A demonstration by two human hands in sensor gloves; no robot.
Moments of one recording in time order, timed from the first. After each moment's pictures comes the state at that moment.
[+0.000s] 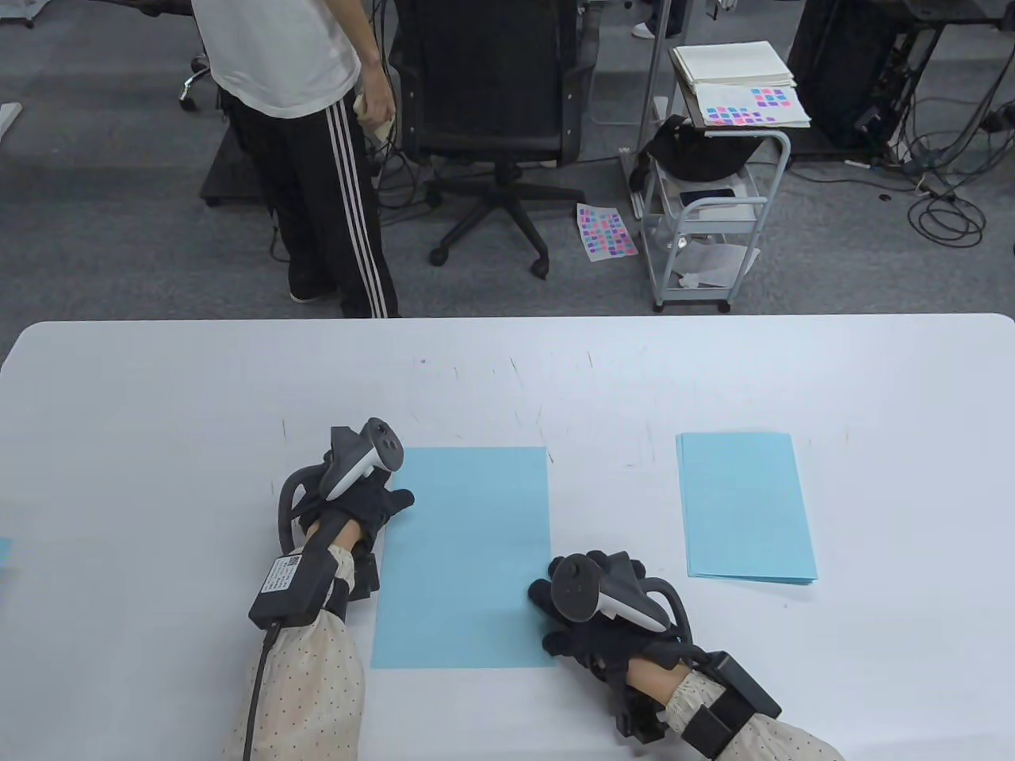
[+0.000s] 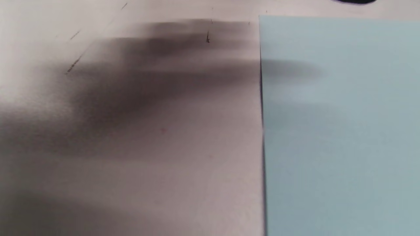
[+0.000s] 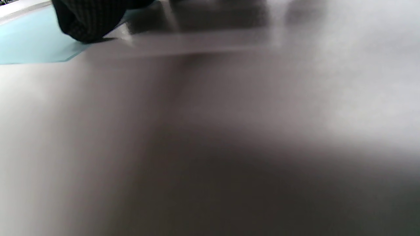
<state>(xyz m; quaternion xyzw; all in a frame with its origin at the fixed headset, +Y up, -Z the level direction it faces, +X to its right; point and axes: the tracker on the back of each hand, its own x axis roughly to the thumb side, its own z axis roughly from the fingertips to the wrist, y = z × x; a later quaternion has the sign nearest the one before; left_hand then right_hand) -0.218 -0.756 -0.460 -0.27 0.12 0.01 0.96 0.082 -0.780 -0.311 0.13 0.23 0.96 0.07</state>
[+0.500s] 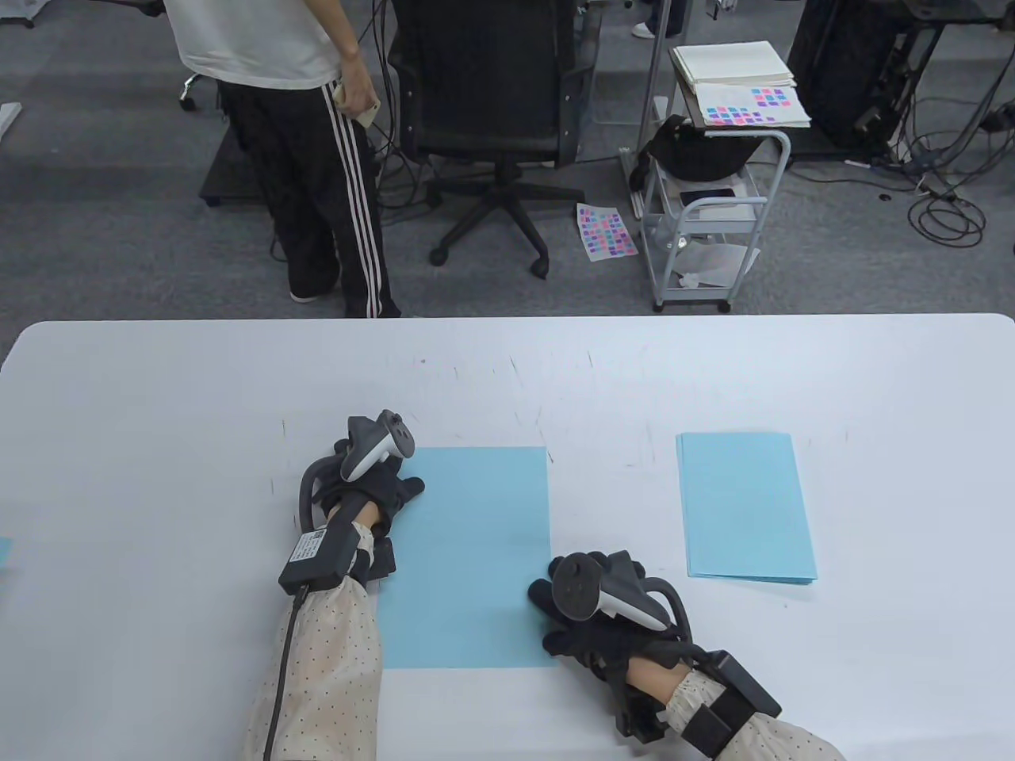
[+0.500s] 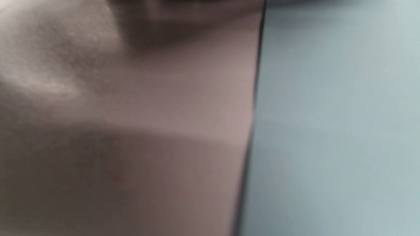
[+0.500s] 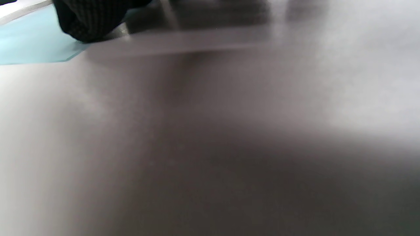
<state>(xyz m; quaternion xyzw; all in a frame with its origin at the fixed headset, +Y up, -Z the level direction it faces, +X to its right) -0.214 -0.792 -0.491 -0.30 0.15 0.01 0.94 0.082 -0.782 -0.312 0.13 0.24 0.96 0.07</state>
